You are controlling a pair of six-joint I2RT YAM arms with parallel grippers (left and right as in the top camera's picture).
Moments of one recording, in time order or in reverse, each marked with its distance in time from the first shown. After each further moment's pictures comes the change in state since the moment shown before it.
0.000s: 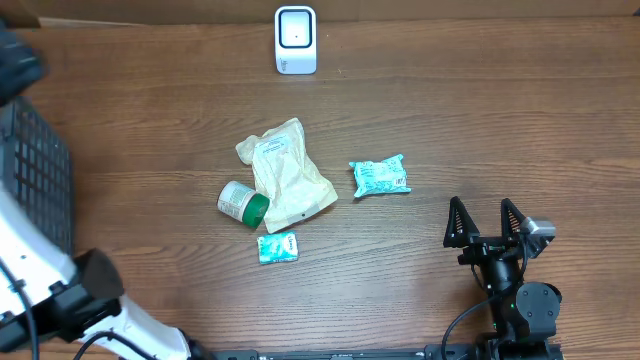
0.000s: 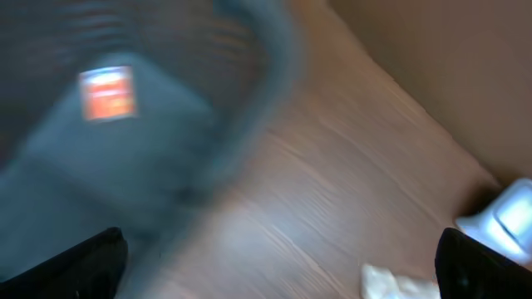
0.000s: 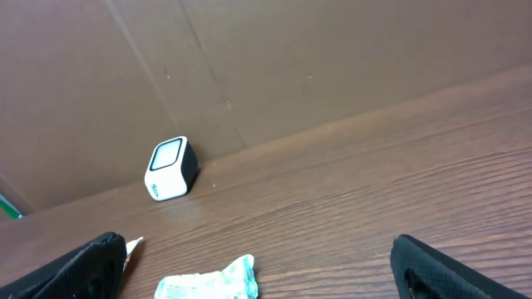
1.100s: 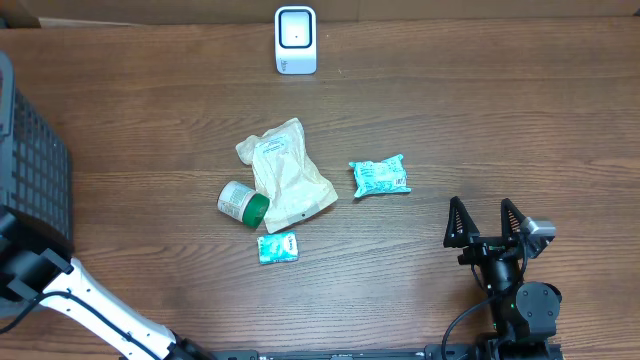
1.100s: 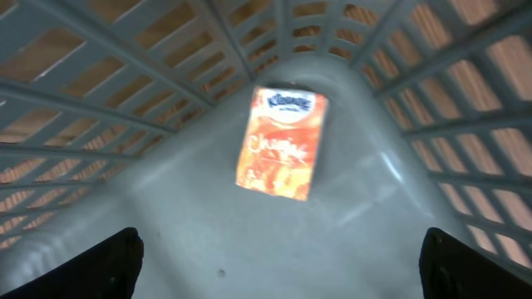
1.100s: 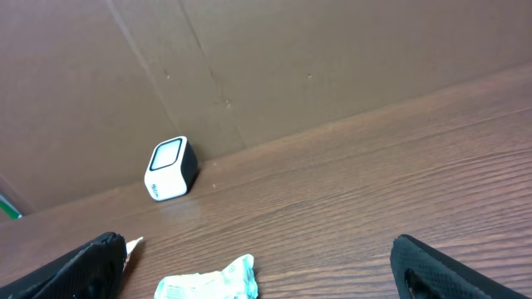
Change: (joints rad) left arm 0.245 0.523 -0.002 0.282 -0.263 -0.027; right arm 0.000 0.000 0.000 0.000 0.000 0.000
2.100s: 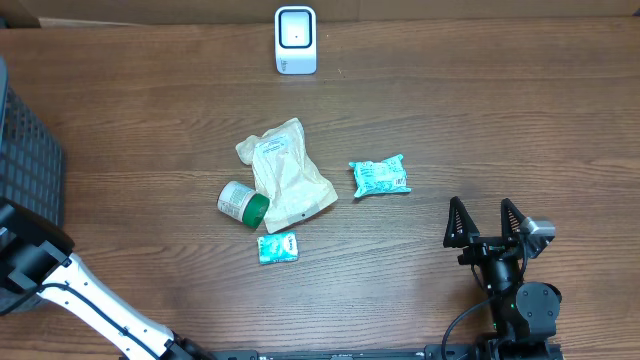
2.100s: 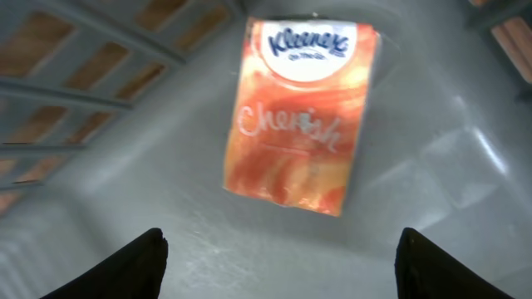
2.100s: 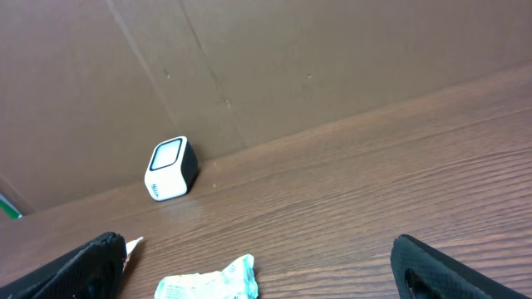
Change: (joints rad) left arm 0.013 0.146 0.000 0.037 -0.014 0.107; right arm 0.000 0.000 0.000 0.000 0.000 0.000
